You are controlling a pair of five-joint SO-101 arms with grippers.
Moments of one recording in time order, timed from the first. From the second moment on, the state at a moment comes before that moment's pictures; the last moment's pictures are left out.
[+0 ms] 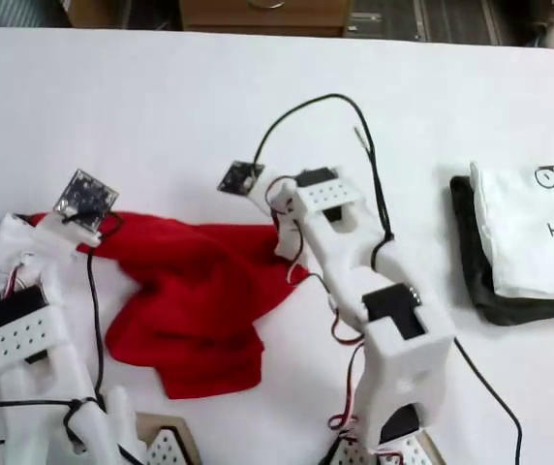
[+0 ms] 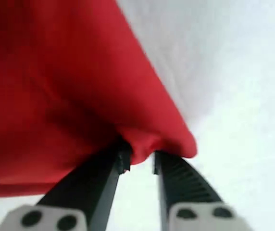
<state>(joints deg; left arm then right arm) -35.4 -44.2 65.1 27.9 -55.2 -22.8 22.9 8.6 65.2 46.7</state>
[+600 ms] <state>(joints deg) -22.7 -36.3 48.6 40.7 -33.3 -19.6 10.7 -27.4 93.1 46.7</state>
